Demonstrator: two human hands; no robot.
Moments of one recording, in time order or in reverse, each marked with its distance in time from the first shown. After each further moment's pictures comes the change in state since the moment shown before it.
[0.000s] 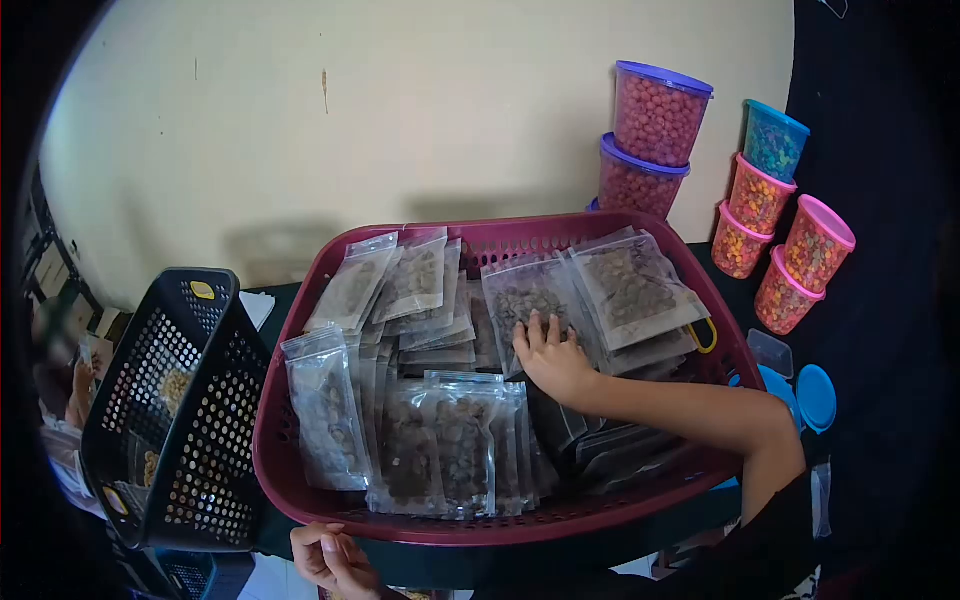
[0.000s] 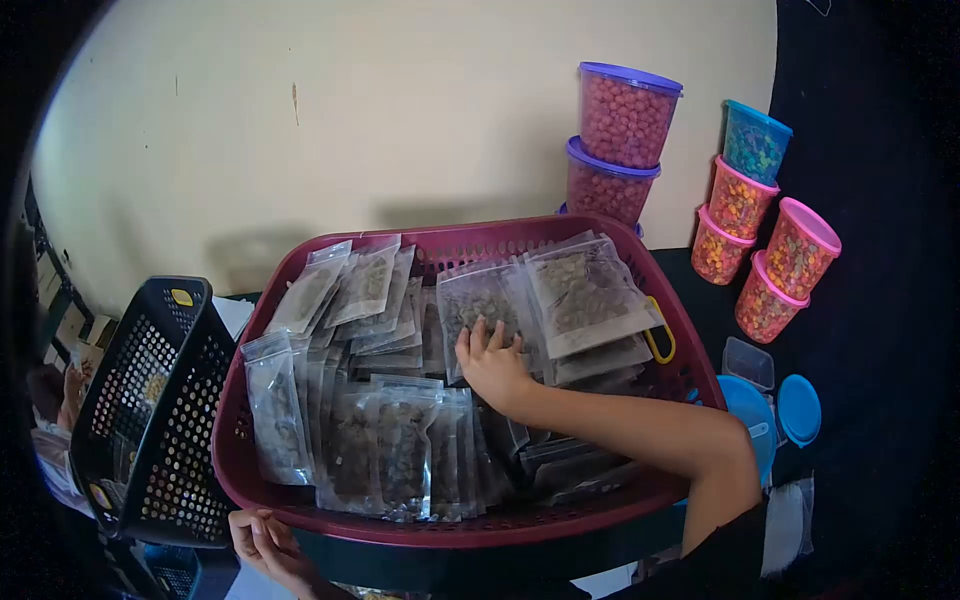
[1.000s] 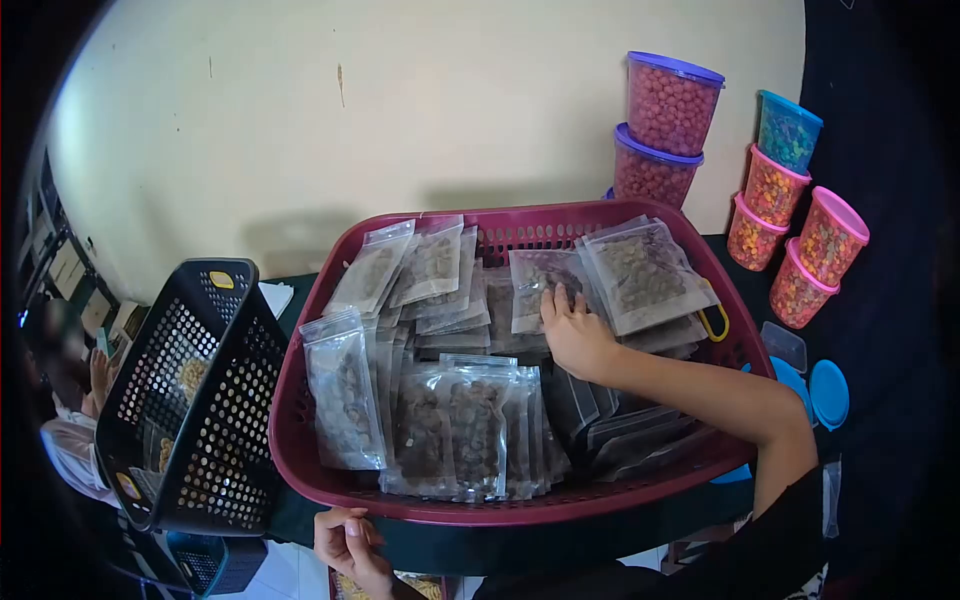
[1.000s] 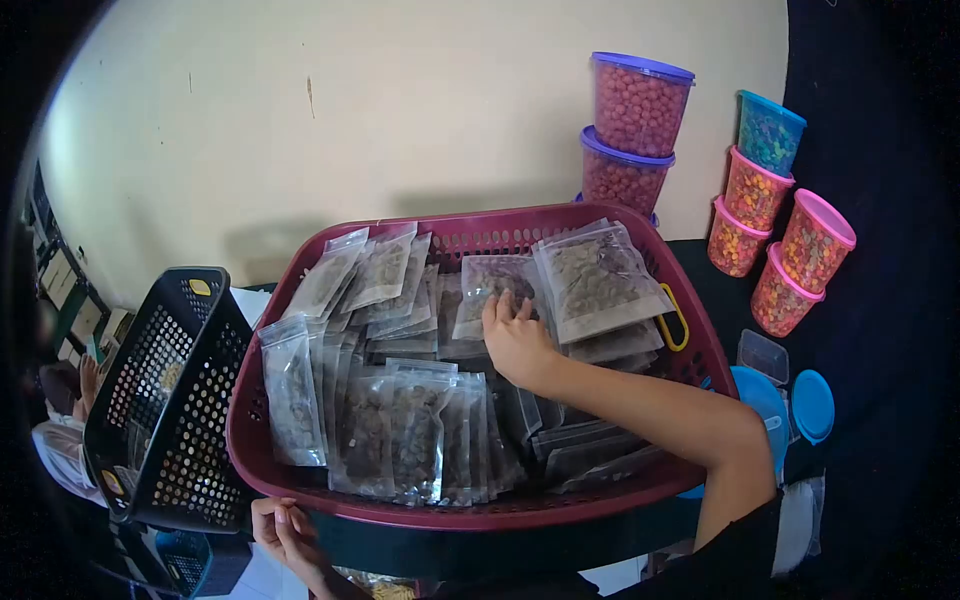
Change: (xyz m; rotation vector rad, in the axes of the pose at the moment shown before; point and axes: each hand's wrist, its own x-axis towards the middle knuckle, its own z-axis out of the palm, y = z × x) left_hand -0.016 -0.013 -0.017 -0.018 -0.083 -0.070; right_hand 0.000 0.017 -0.028 0.219 -0.058 0.093
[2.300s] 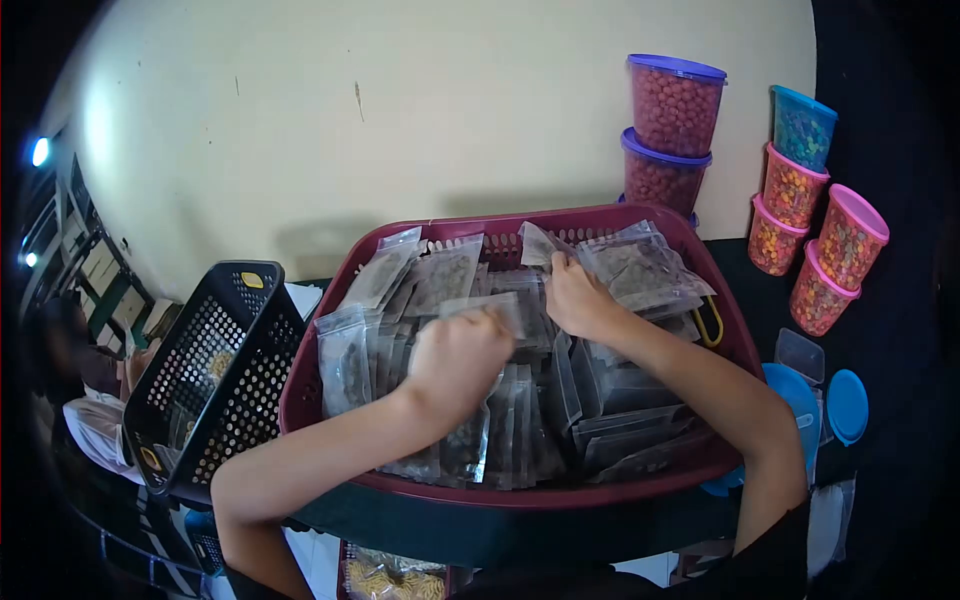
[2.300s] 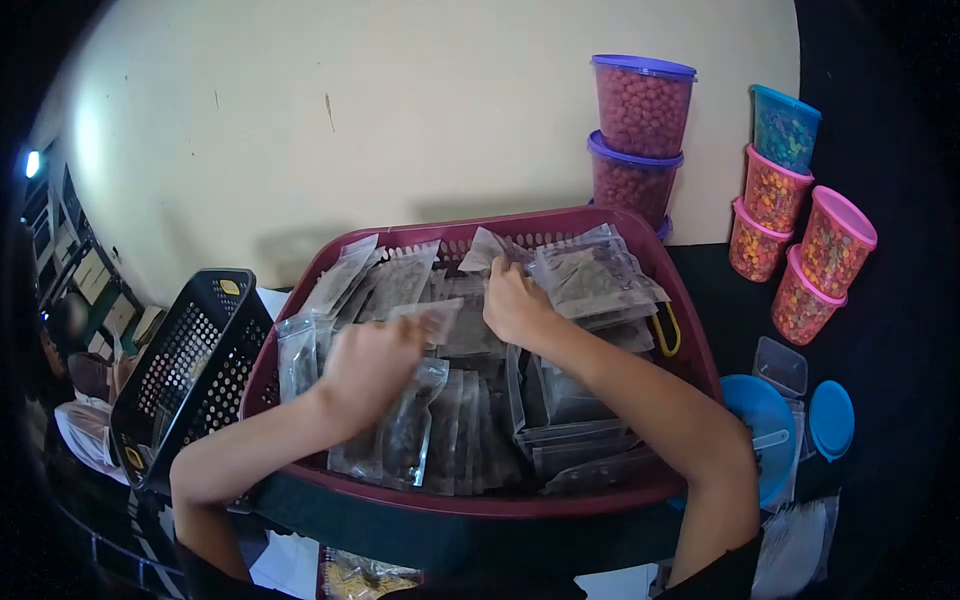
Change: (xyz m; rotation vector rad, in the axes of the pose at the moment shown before) left_hand 0.079 0.048 0.186 1.492 -0.894 1.142; right_hand 0.020 0.033 -0.042 0.554 0.034 0.199
